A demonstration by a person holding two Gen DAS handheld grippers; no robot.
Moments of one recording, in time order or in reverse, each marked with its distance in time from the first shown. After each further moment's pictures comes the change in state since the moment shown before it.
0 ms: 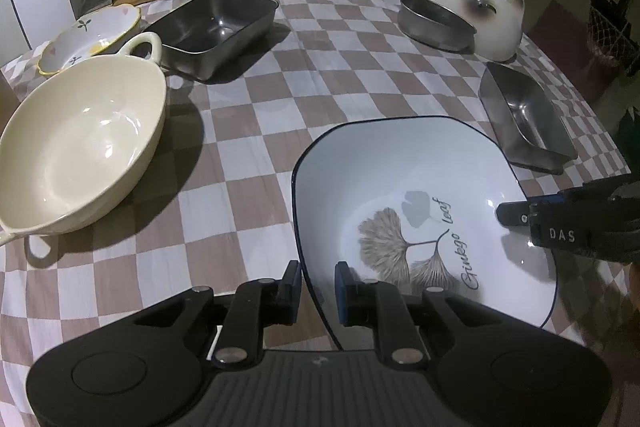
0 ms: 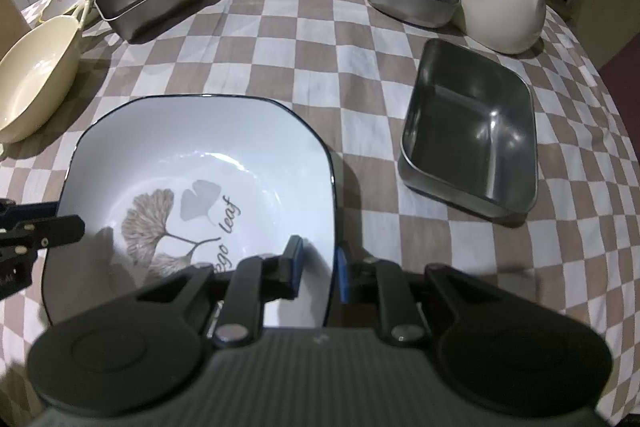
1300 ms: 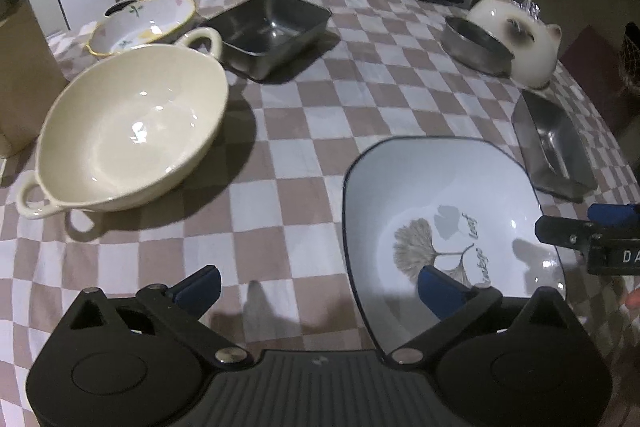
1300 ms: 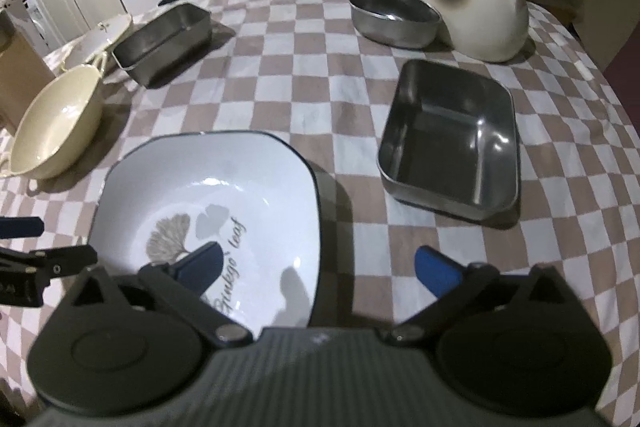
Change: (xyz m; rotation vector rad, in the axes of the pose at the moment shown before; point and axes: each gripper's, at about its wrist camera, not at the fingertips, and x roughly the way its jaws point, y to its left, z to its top) left arm -0.022 0.020 0.000 -0.113 -0.015 0.066; right arm -0.028 -0.022 -0.007 0.073 -0.106 0.105
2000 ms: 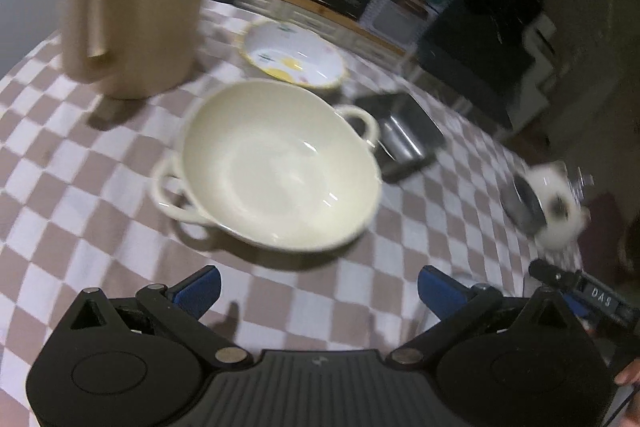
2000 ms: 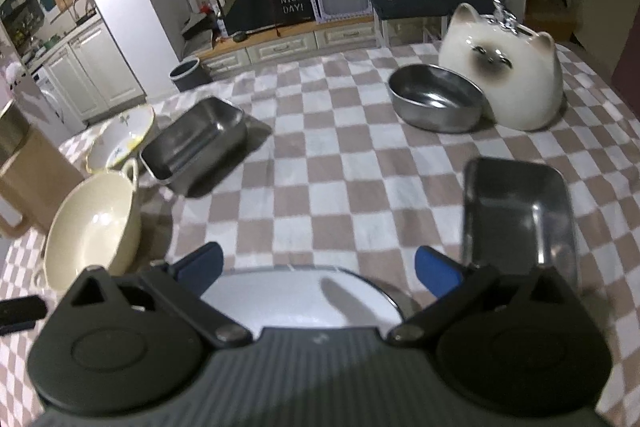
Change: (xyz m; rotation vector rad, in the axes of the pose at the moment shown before) left arm -0.053 0.128 0.009 -0.465 -0.143 -0.061; right arm 0.006 0.035 0.061 0.119 -0.169 0.086
